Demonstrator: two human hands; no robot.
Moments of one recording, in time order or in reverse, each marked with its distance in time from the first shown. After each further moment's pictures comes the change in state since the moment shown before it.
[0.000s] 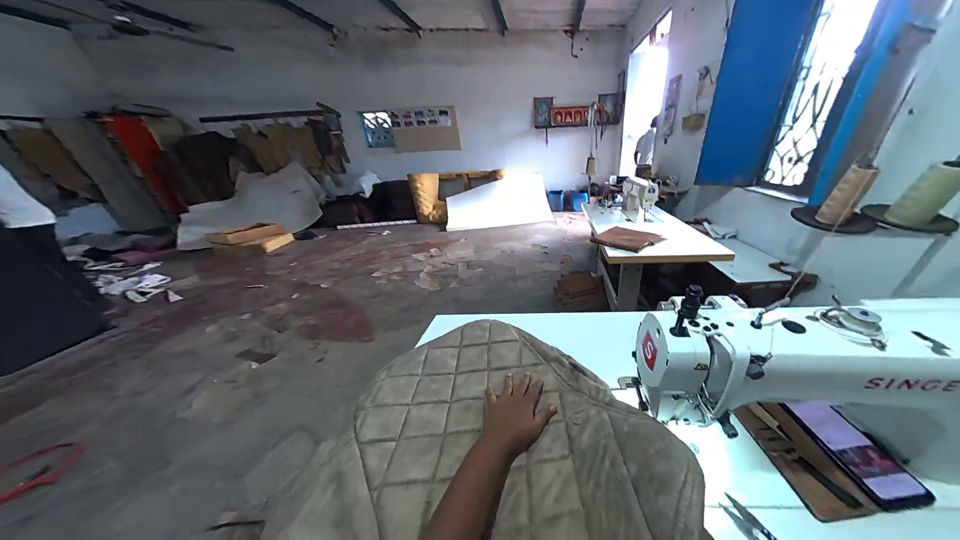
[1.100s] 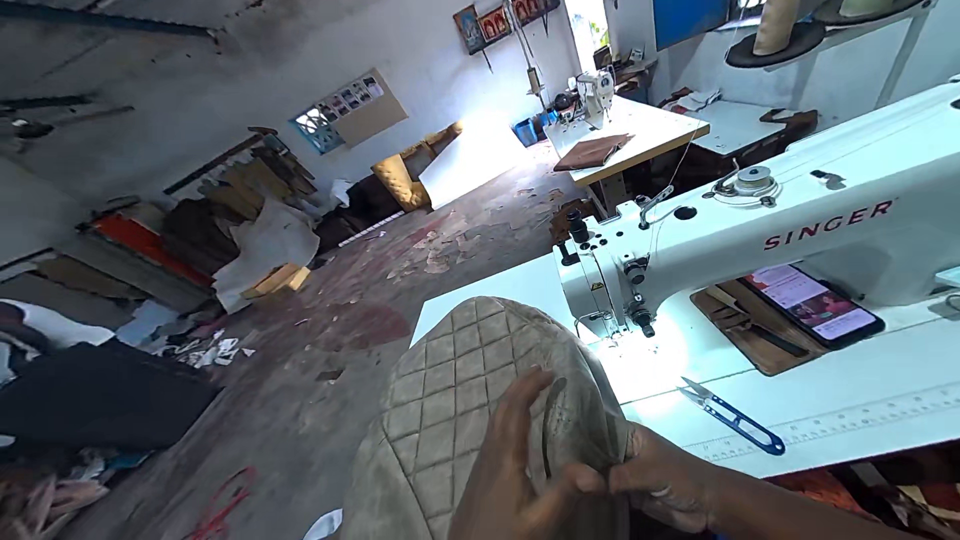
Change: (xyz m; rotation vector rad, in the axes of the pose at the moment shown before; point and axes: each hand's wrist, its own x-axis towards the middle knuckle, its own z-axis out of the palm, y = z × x) left_hand -0.211 0.125 -0.060 -0.566 0.380 0.452; right_hand -0.034 -0.013 0.006 -0.102 -0.530 -0.095
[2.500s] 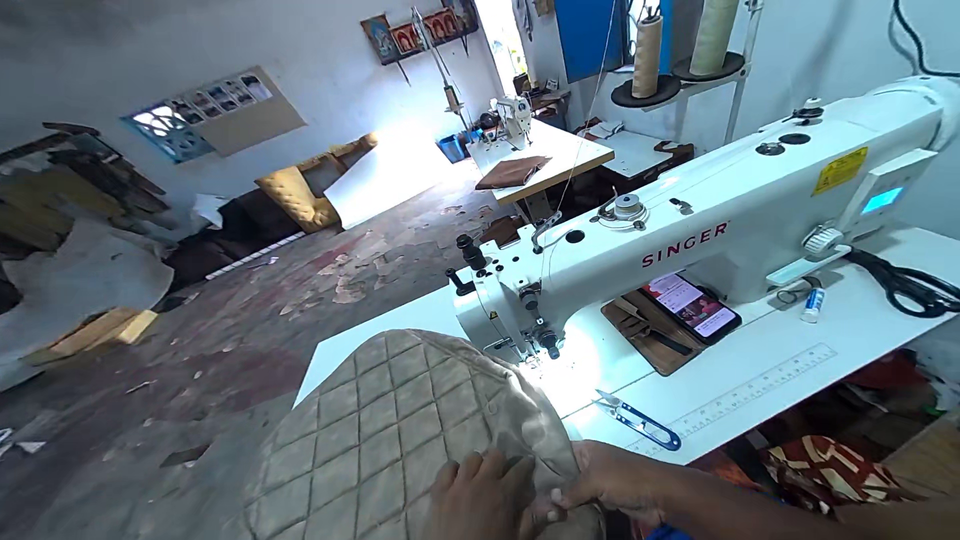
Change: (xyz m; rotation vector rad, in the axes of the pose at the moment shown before) left_hand 0.016 -0.020 0.058 0.823 -0.528 0.069; right_hand -0.030 -0.013 -0.034 -0.309 0.305 0.336
